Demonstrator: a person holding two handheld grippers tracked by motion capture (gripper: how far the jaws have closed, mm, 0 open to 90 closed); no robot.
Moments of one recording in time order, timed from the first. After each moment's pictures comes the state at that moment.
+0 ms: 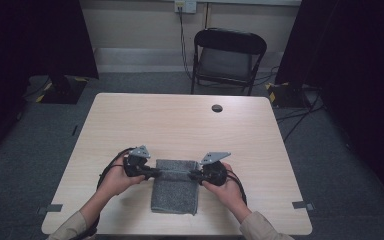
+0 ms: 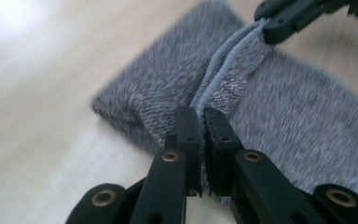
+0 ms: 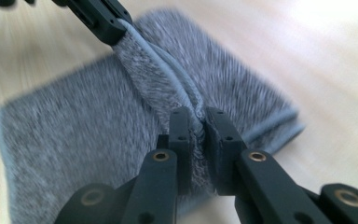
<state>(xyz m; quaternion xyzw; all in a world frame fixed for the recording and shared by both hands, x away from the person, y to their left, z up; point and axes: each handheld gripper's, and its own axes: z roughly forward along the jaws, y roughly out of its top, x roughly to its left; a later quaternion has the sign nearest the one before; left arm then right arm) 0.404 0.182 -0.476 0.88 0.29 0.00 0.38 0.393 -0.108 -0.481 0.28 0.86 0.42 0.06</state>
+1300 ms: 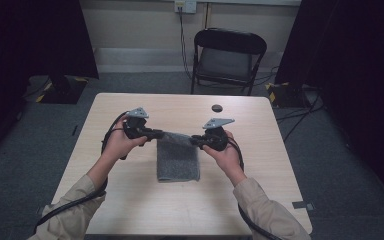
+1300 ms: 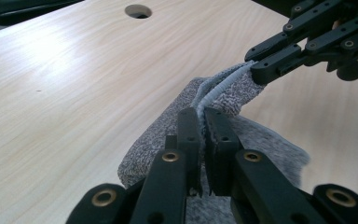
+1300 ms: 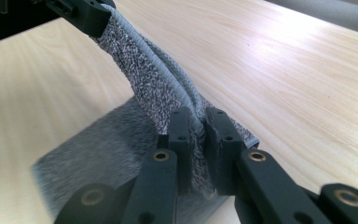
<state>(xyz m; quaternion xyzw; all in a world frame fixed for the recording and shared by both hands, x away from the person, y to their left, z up) 0.479 0.185 -0.400 0.84 0.30 0.07 0.45 0.473 -0.110 -0.429 0.30 0.83 0.46 0.11</state>
